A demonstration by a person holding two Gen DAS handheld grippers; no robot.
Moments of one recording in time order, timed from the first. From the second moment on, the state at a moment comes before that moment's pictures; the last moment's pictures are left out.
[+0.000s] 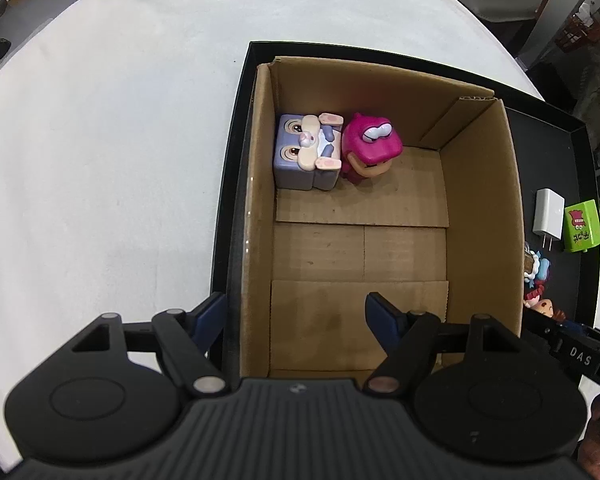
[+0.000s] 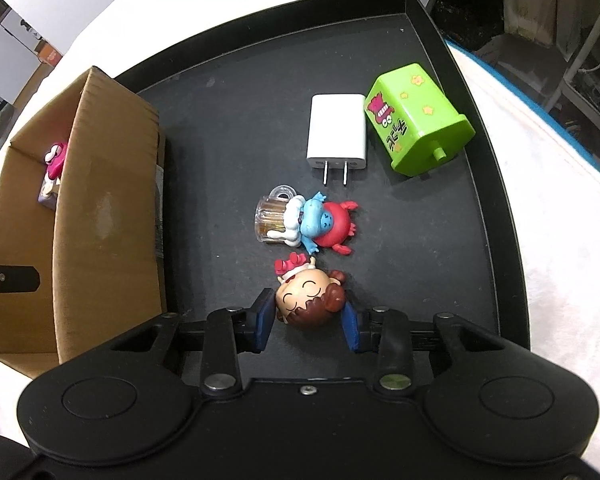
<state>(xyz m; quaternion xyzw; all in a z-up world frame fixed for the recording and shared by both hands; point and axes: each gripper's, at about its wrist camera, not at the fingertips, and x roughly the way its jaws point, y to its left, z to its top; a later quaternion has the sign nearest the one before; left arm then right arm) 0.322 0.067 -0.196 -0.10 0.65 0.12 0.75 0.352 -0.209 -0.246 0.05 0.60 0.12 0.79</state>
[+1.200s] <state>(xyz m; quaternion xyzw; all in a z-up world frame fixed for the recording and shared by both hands) 0.311 0.095 -0.207 -0.14 0.63 0.07 0.76 0.365 -0.130 -0.187 -0.04 0.58 0.09 0.80</state>
